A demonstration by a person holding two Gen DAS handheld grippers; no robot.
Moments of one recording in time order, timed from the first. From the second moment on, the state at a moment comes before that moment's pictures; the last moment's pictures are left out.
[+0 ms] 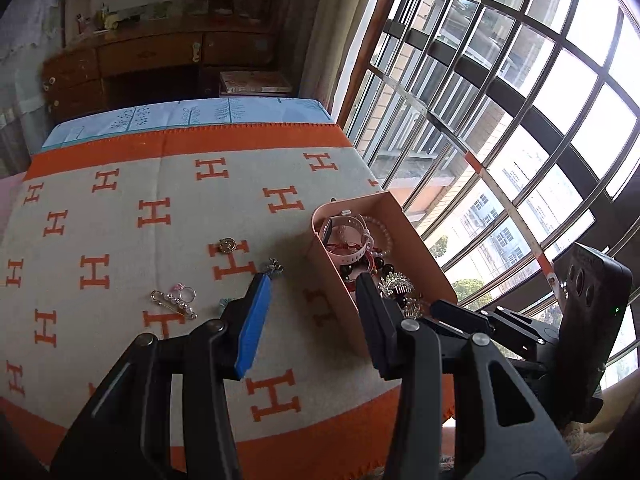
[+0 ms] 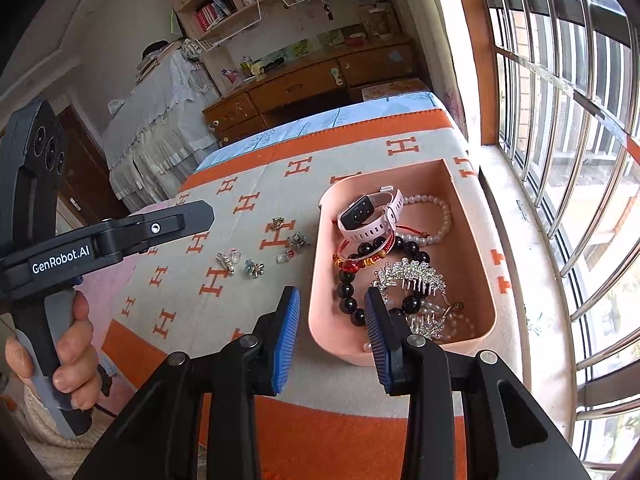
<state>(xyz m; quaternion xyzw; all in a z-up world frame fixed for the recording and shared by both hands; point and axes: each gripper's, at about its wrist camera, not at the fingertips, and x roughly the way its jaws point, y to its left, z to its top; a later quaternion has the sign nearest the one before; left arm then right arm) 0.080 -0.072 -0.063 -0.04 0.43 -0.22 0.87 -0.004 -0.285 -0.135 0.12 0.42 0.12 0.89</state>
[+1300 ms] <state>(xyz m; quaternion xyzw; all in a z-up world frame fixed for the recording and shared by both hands) 0.059 0.072 -0.077 -0.08 0.41 -0.16 0.90 0.020 -0.134 -0.102 0.00 0.42 0.19 0.89</state>
